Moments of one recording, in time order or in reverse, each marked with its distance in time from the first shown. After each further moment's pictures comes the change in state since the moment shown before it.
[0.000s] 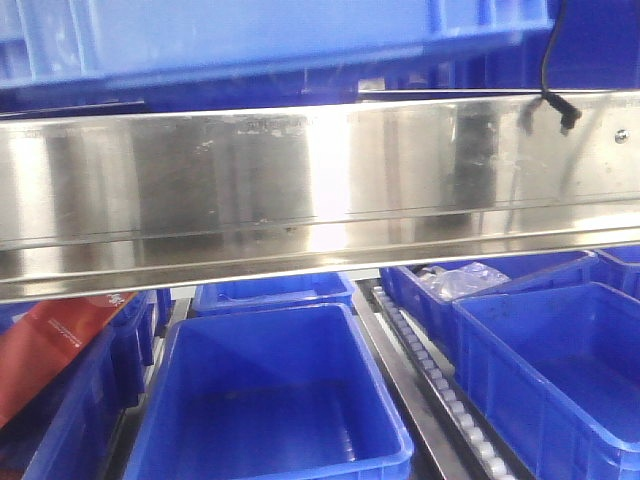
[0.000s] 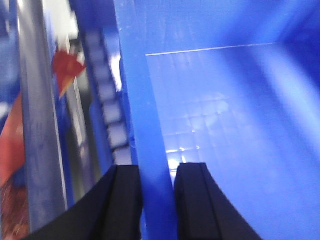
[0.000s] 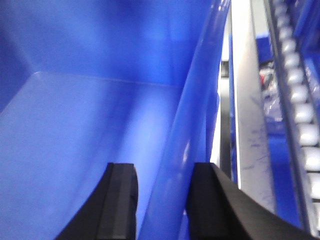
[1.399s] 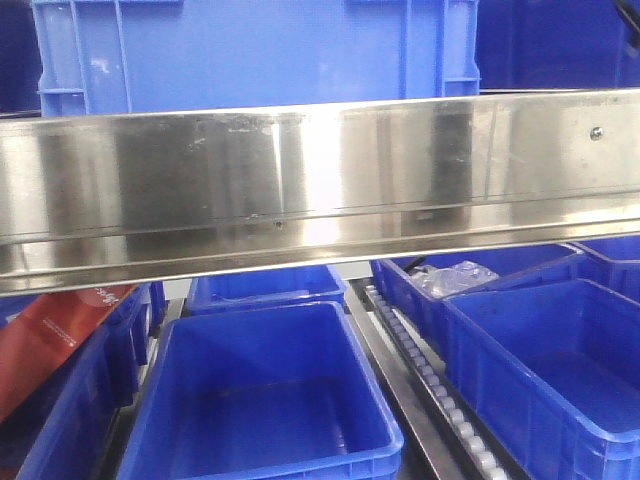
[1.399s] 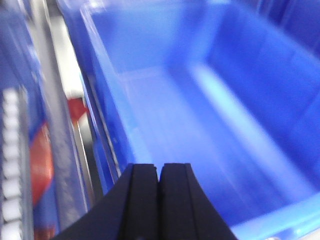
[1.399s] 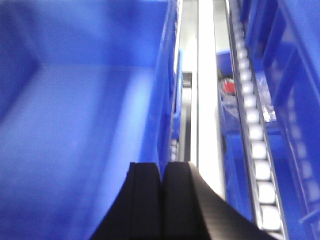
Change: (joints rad) left arm -0.011 -0.559 0.460 0.031 -0.228 0.047; right arm -0.017 -0.272 0.155 -0.039 0.057 0.003
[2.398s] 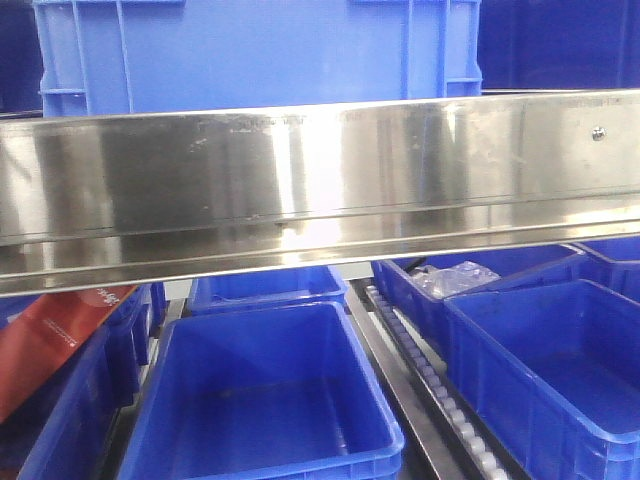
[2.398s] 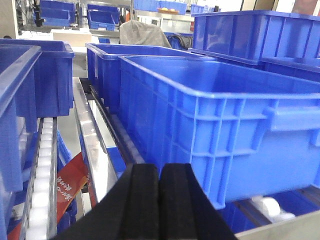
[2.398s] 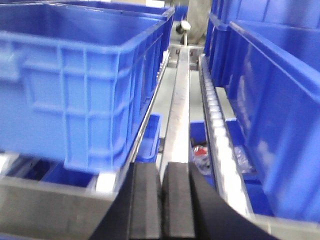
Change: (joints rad) left arm 0.000 -0.963 1.096 0.003 -0.564 0.000; right arm 0.000 -1.263 1.661 -0.100 -0.893 -0.078
